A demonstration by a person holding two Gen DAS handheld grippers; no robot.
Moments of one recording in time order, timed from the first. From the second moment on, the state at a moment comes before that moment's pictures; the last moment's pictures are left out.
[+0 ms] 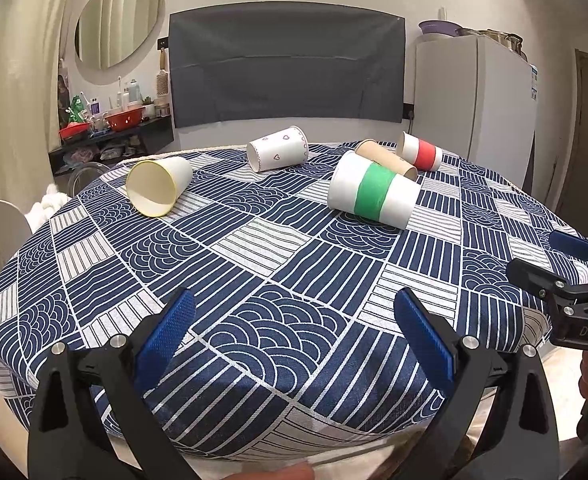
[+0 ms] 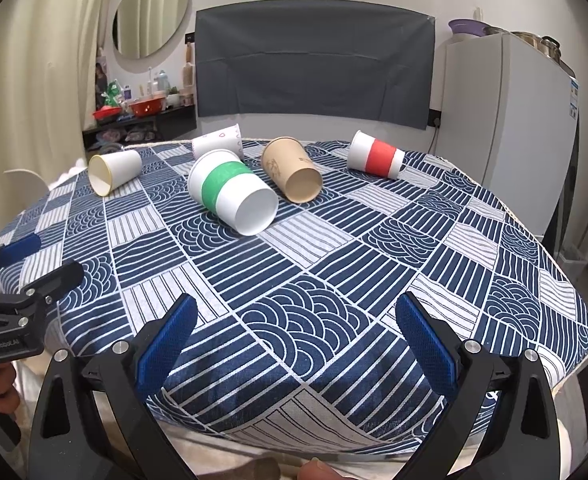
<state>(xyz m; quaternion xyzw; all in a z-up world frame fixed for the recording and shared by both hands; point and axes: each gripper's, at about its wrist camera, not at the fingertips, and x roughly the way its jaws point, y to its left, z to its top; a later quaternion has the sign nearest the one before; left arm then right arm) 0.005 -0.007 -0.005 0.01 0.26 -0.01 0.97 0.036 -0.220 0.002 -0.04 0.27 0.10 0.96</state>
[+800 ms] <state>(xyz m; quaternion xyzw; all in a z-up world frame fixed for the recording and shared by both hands) 0.029 0.009 0.020 -0.01 0.26 -0.01 0.97 0.052 -0.192 0.010 -0.06 0.26 0.11 0.96</state>
